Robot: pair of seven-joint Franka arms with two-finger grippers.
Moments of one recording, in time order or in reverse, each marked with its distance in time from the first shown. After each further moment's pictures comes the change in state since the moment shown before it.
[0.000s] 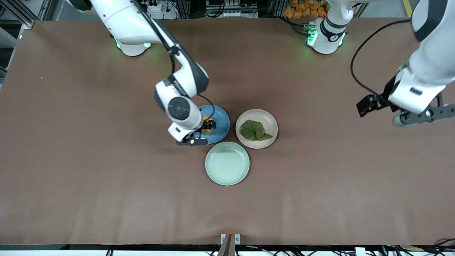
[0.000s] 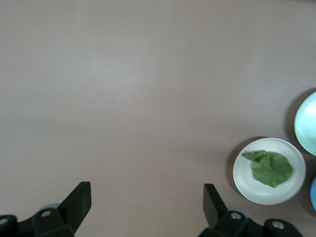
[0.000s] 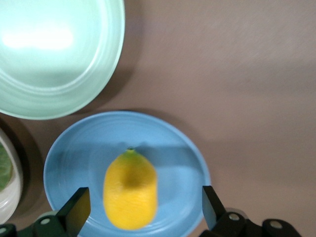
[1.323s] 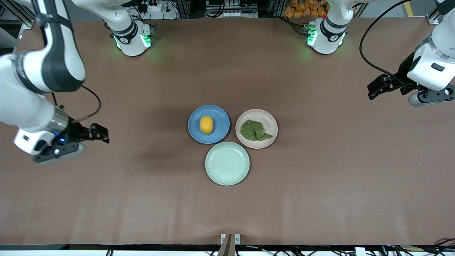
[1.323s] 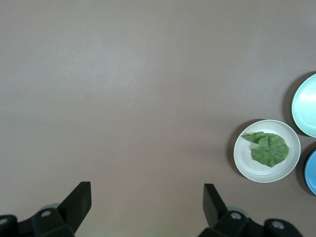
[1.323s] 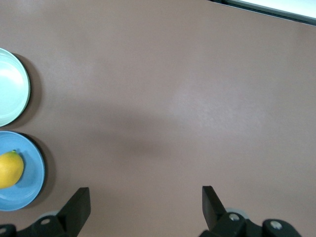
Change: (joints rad) left arm -0.003 -0.076 0.051 -0.042 -0.045 -0.057 0.047; right arm -0.387 -0.371 -0.123 -0.050 -0.019 -0.114 -0.705
